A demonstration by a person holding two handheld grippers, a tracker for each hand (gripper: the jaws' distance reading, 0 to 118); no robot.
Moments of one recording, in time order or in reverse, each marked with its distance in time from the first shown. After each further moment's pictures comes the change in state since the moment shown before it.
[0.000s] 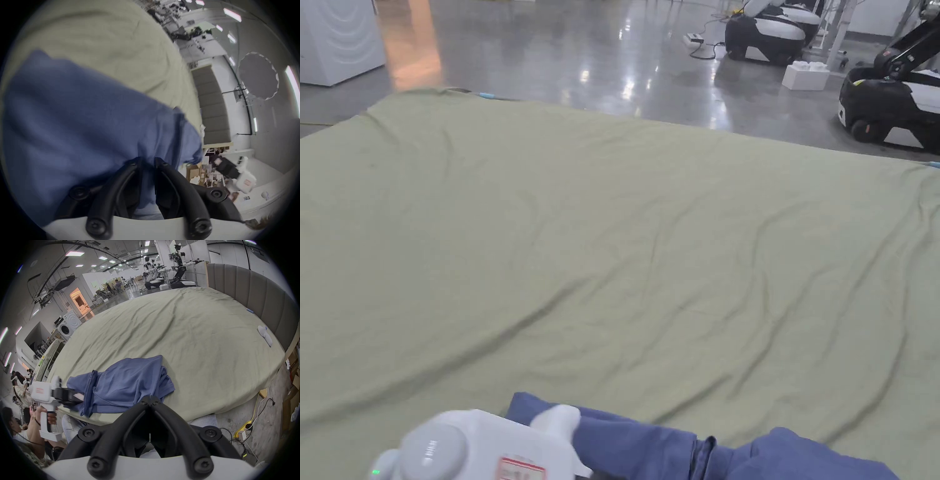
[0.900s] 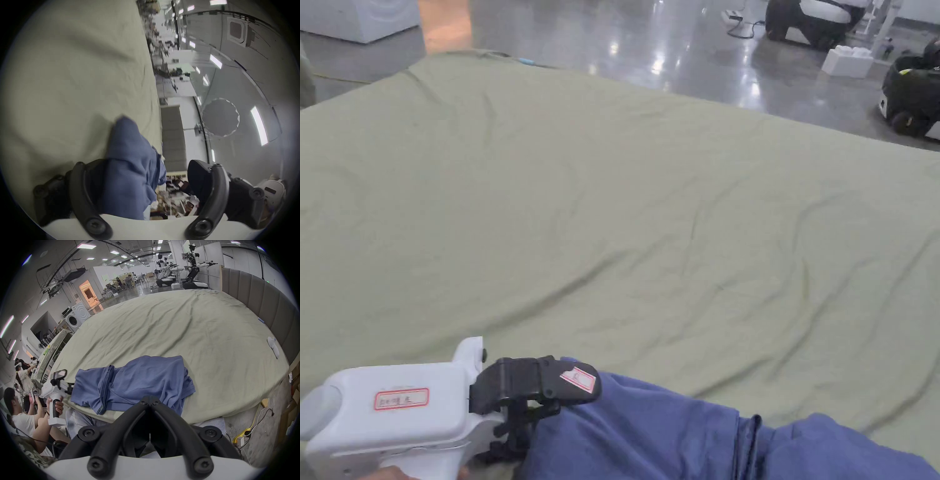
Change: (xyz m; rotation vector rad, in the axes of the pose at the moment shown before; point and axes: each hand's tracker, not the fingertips) left arm -0.119 0.007 0.061 0.275 -0.488 0.198; right arm -0.040 0.007 0.000 -0.029 0.052 0.090
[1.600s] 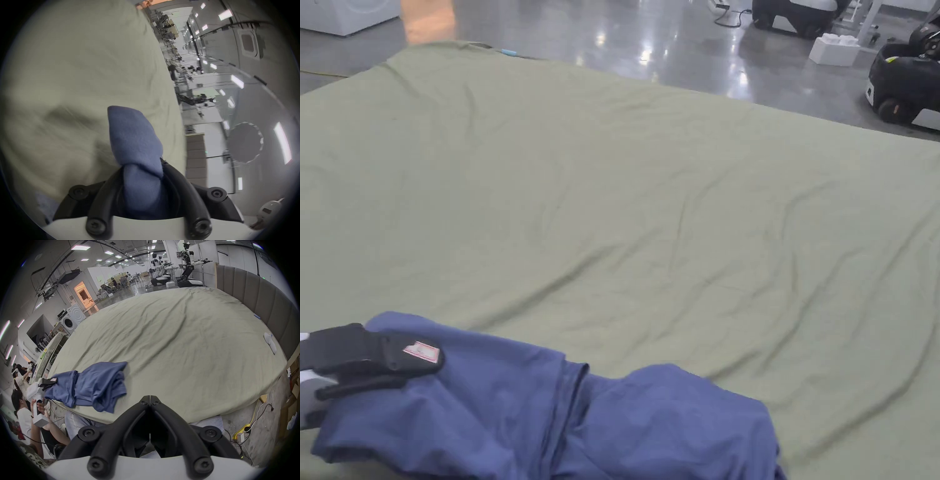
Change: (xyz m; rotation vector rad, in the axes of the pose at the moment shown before) left arm 0.088 0.002 0.145 0.369 0.425 -0.006; right arm 0.010 0.004 -0.006 -0.016 -0.030 -0.039
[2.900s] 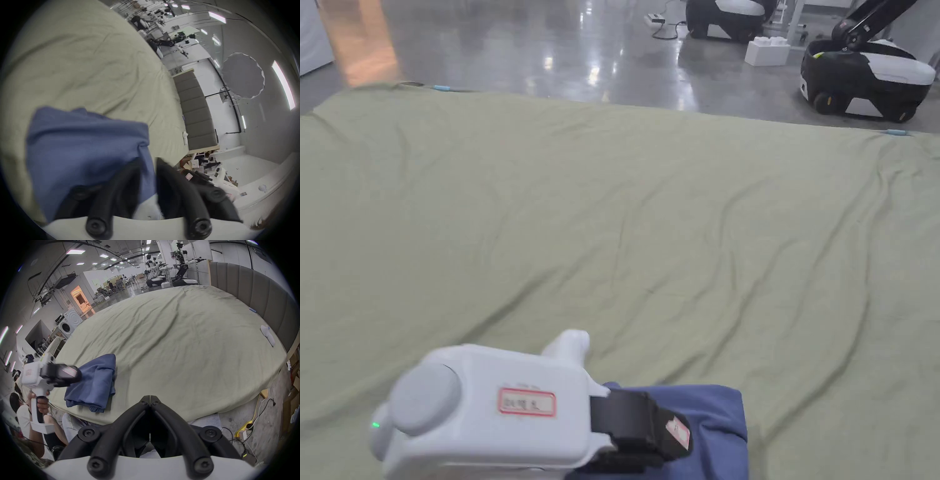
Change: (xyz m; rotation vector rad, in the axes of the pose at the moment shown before) left arm 0.141 -0.123 -0.202 -0.510 -0.136 -0.338; right arm 0.024 -0.012 -0.003 0.021 -0.010 -0.045
